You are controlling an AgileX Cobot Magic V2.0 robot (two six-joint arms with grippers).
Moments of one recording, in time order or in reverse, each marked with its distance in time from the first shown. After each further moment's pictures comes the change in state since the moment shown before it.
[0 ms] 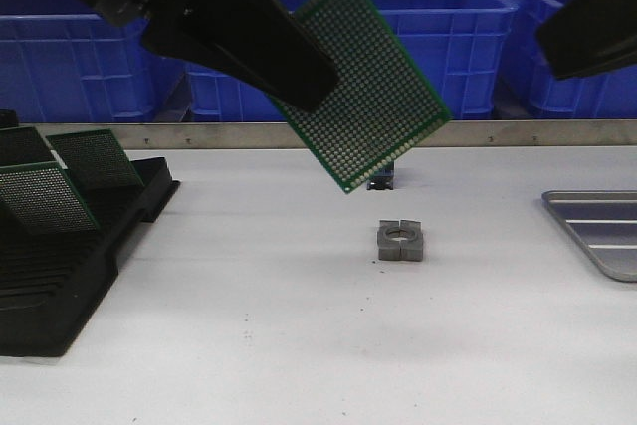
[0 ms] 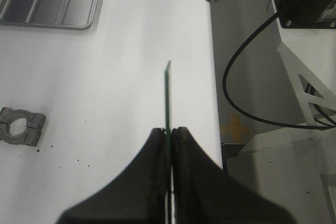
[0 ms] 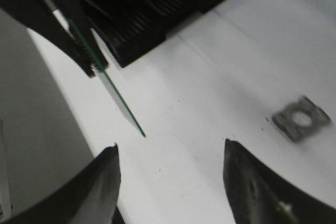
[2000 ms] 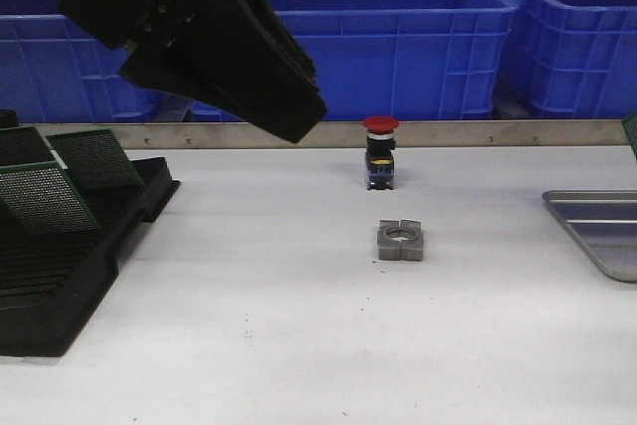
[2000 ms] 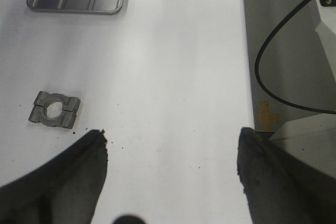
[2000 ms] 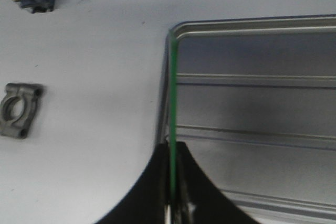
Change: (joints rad) left arm 0.000 0.001 0.000 0.063 -0.086 0.002; right arm -0.296 0.438 -0.113 -0.166 -0.452 0.410
